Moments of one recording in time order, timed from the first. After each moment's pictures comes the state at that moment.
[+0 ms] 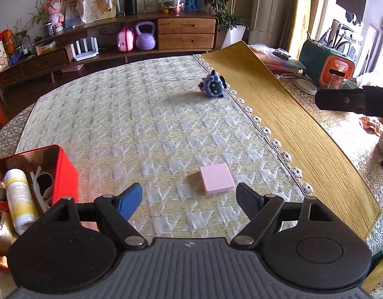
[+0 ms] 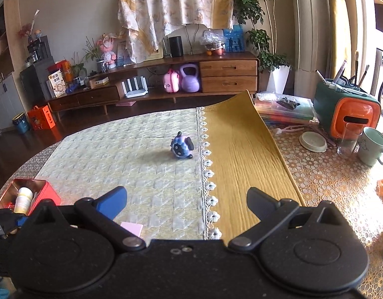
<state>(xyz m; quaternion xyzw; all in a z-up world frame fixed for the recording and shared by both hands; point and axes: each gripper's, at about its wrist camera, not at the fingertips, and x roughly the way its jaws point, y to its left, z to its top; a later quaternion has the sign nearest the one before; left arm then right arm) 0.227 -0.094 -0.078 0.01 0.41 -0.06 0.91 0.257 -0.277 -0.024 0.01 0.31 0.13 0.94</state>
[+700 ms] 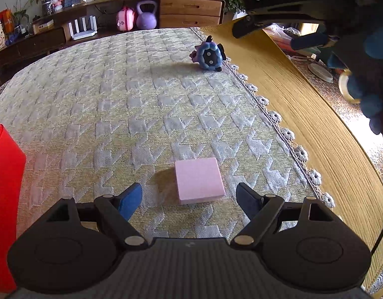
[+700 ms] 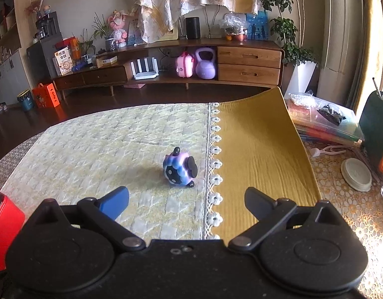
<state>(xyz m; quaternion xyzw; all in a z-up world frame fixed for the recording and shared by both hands) 0.279 -0.127 -0.147 -0.02 0.44 -0.05 0.90 0.407 -0.247 -0.068 -0.02 0.35 0.17 0.92</state>
